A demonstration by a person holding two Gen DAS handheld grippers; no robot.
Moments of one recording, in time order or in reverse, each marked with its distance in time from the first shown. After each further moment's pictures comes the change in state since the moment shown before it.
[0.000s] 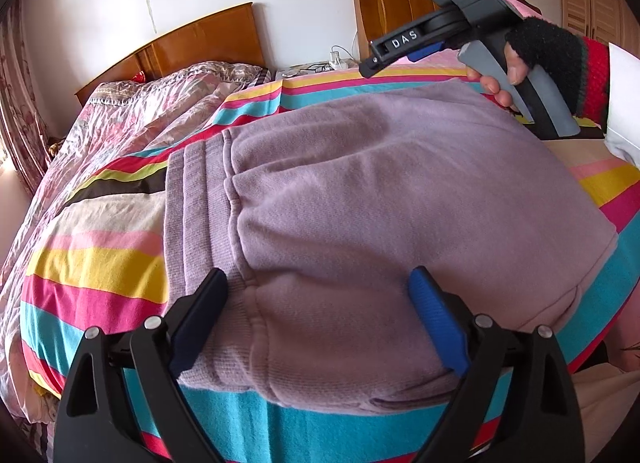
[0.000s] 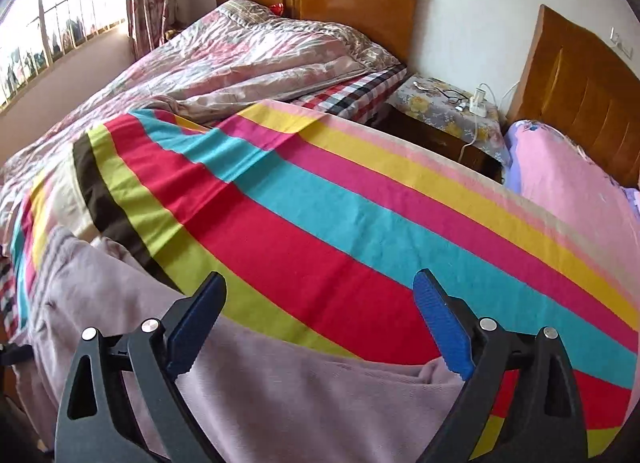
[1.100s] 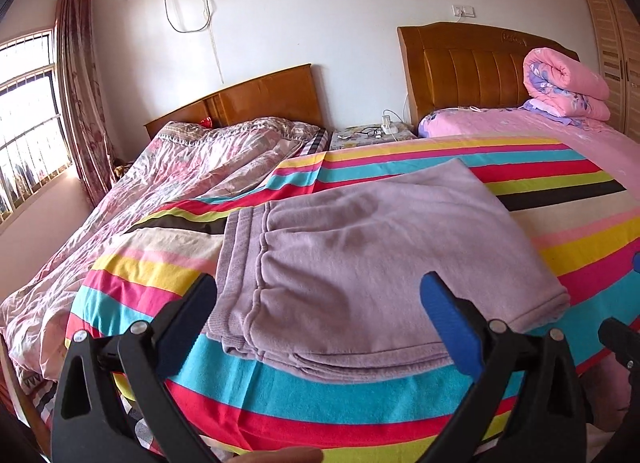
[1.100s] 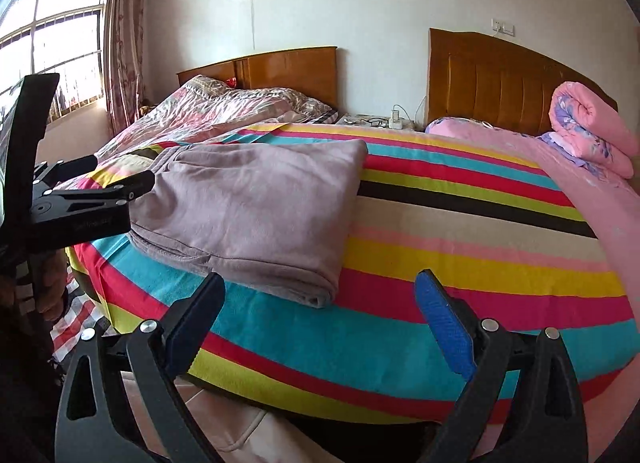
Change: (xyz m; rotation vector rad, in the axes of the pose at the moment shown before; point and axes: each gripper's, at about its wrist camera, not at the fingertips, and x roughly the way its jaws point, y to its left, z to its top) left arm -0.098 -0.067 -0.001 -0.100 -0.233 0.227; right arm -0.227 0.067 -0.291 0.218 -0.300 -0.206
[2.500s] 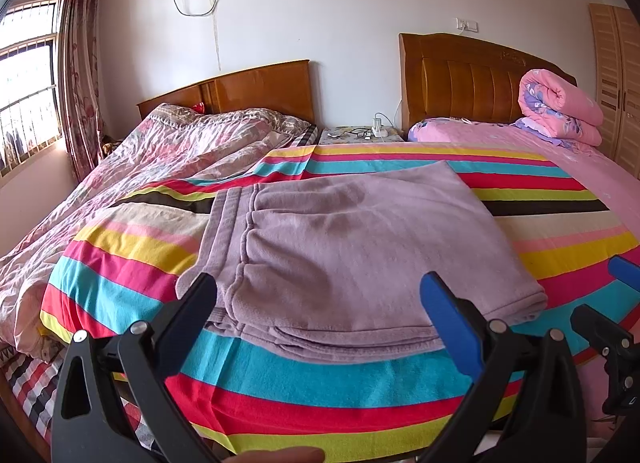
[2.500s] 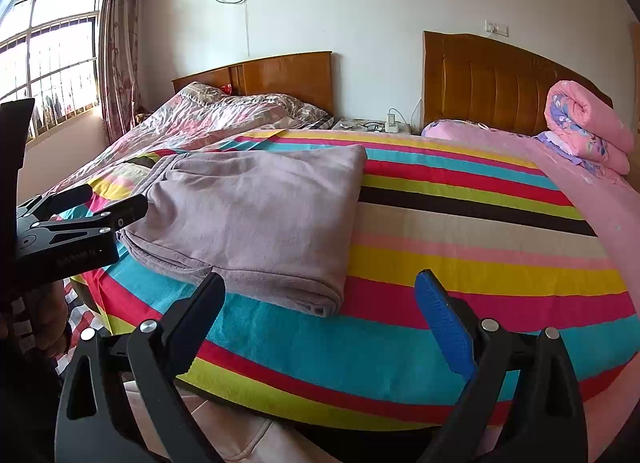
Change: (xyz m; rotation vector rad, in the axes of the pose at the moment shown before) left arm -0.005 0.007 -0.014 -0.081 0.015 -0.073; right arm 0.007 0.011 -0.002 -0.002 -0.010 -0.012
